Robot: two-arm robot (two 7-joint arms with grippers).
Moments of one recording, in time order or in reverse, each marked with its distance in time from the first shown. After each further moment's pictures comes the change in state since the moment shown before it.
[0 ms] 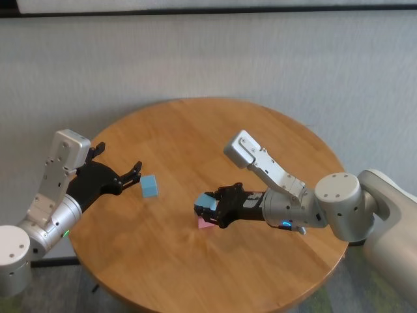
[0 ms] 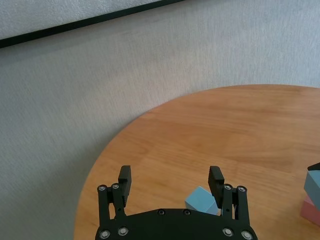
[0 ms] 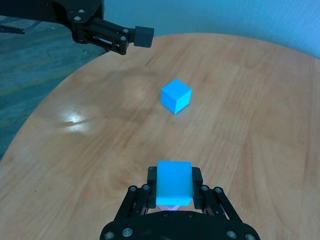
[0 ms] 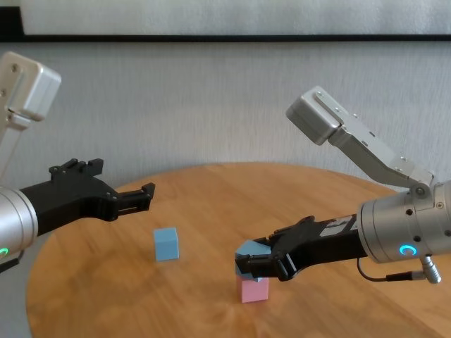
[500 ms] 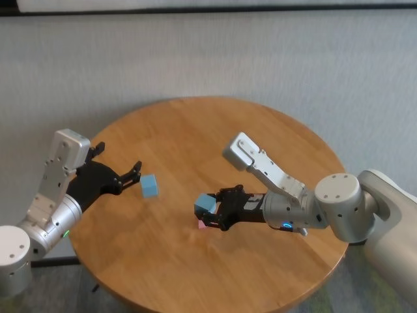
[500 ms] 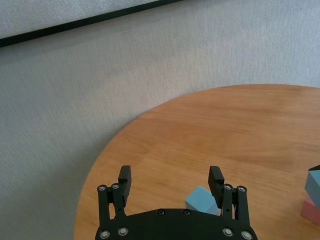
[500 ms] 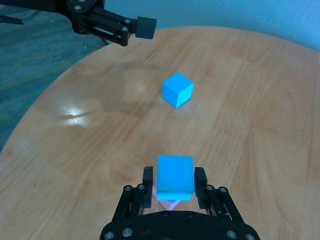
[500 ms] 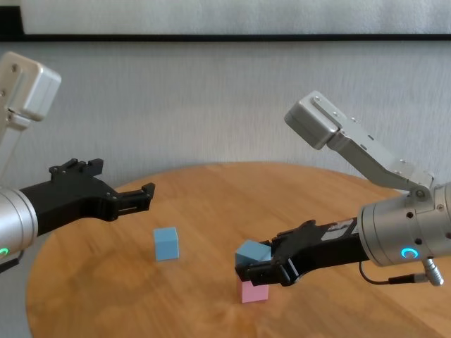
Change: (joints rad) left arm 0.000 0.000 0.000 0.000 0.000 0.000 0.000; right arm 0.000 0.000 -0.001 0.001 -0.003 0.002 0.001
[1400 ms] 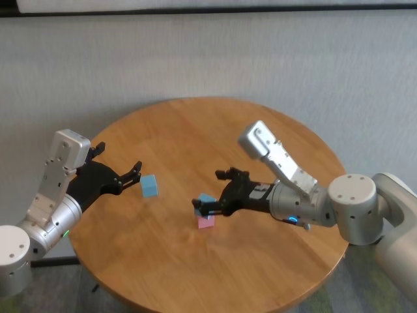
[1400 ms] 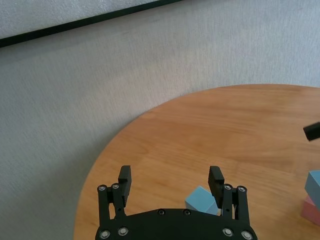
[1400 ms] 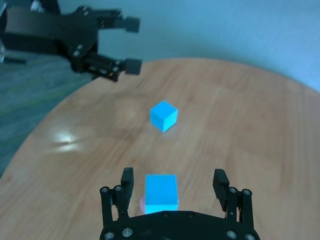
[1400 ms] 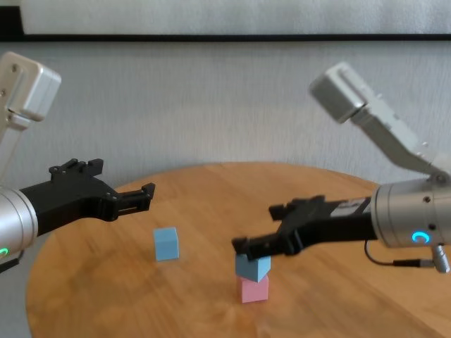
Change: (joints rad) left arm 0.000 0.000 0.000 0.000 0.000 0.000 0.000; right arm -0.048 0.008 0.067 -0.060 0.042 -0.052 -0.061
